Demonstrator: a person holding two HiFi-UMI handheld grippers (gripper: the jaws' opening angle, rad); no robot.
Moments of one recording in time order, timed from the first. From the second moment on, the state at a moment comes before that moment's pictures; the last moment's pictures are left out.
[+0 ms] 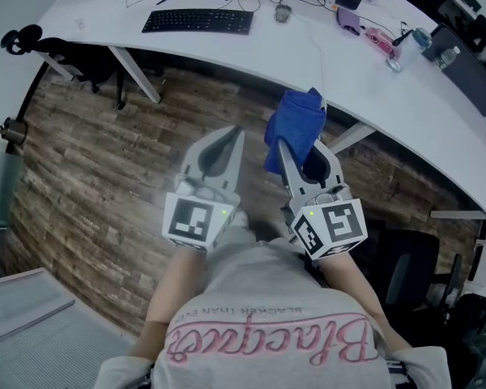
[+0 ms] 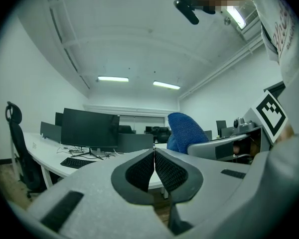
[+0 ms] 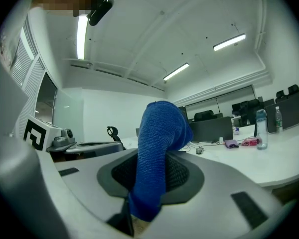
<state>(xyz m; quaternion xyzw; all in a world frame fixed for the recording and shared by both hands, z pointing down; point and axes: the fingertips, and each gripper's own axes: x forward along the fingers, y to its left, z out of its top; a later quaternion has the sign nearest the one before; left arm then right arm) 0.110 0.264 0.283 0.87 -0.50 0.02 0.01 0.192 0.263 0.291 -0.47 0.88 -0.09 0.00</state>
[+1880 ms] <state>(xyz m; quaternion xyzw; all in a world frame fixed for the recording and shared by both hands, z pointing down) -0.111 0.119 0.297 0.79 -0.62 0.00 0.03 -0.043 0.096 0.298 -0.32 0.94 -0.09 -0.01</state>
